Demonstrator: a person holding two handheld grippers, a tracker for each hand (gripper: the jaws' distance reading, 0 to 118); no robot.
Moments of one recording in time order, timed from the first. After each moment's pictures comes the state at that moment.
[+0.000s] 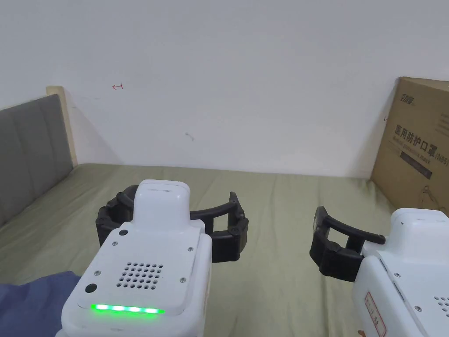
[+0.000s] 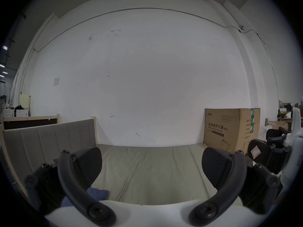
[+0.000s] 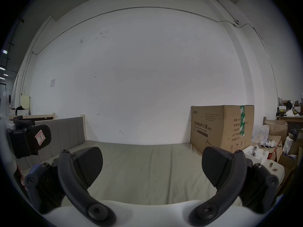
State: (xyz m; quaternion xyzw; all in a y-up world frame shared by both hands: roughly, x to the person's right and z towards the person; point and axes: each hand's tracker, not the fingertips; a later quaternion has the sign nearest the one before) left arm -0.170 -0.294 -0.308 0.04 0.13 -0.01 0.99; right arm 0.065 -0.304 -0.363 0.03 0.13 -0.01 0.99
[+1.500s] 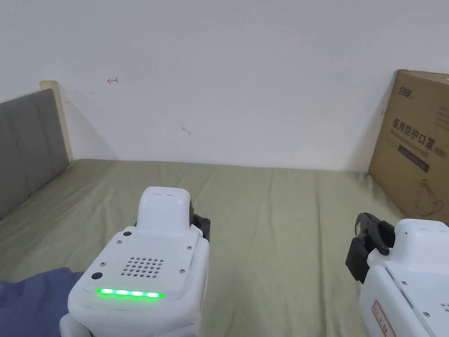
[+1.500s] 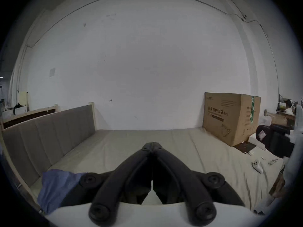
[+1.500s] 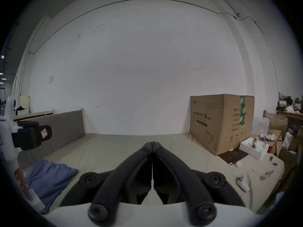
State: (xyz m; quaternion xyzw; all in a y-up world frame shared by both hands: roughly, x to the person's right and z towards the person) left arm -0.171 -0.309 -0.324 -0.04 0.12 0.00 0.99; right arm 0.083 -0.320 -0.370 -0.02 0.13 -0.01 0.99
